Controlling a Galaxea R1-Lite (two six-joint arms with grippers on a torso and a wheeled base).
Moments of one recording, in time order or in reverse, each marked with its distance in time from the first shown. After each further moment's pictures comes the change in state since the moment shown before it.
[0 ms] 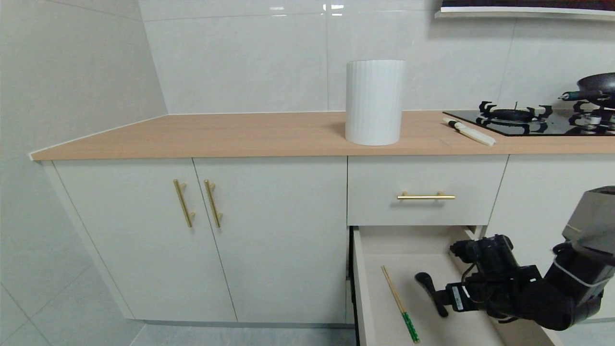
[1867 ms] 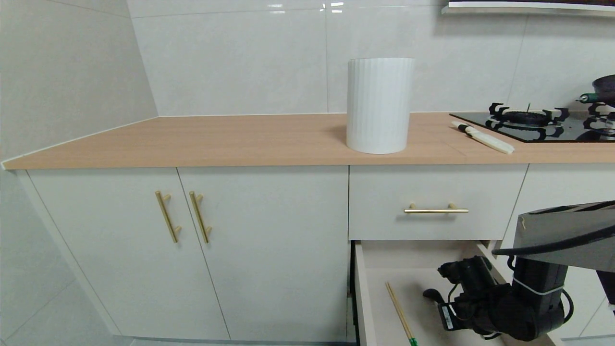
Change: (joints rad) left arm 0.000 0.000 0.000 -0.001 0.001 -0.005; right arm -0.001 0.269 -0.039 -0.116 0.008 -0.006
